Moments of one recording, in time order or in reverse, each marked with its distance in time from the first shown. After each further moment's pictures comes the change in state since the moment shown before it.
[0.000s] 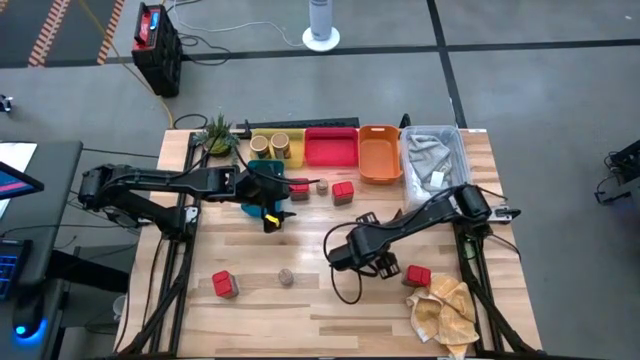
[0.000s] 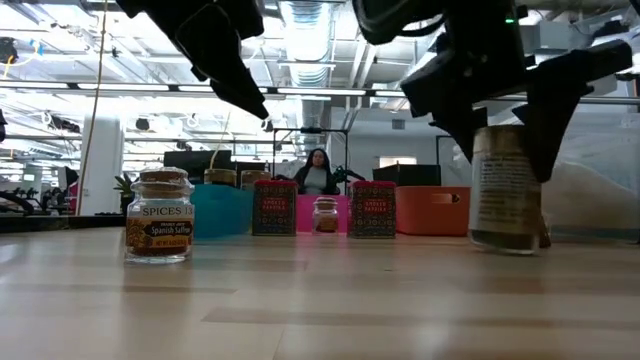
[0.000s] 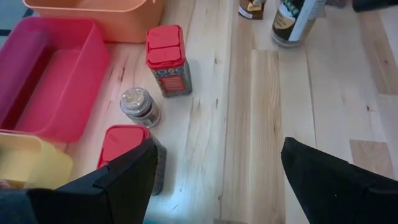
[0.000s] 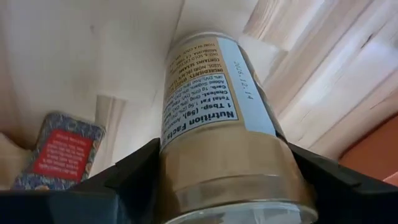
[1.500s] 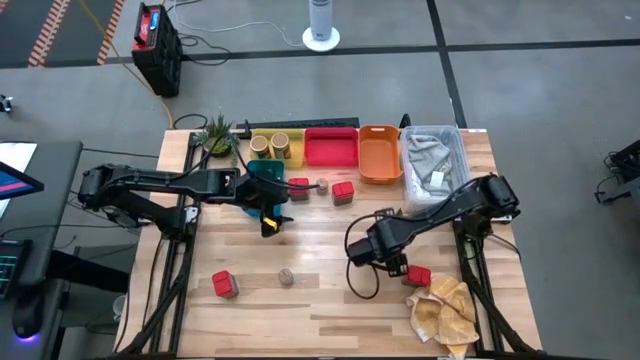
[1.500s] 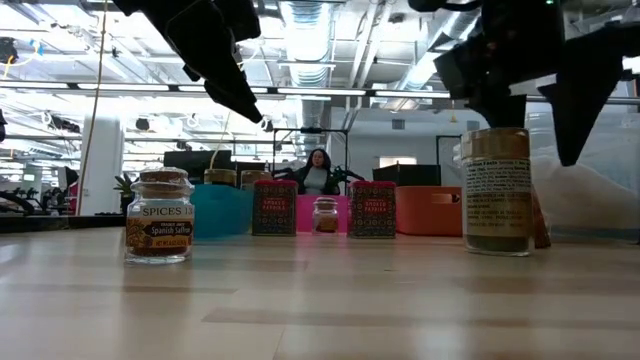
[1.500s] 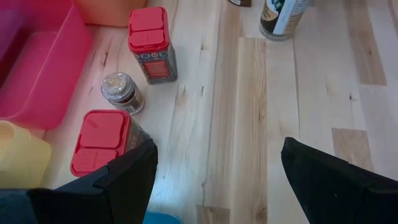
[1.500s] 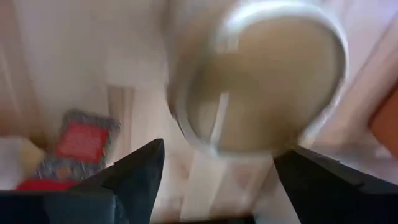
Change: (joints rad) left arm -0.026 0.000 0.000 -0.042 0.023 -0.048; right arm 0.028 -0.212 -0.202 0.105 -0.020 0.194
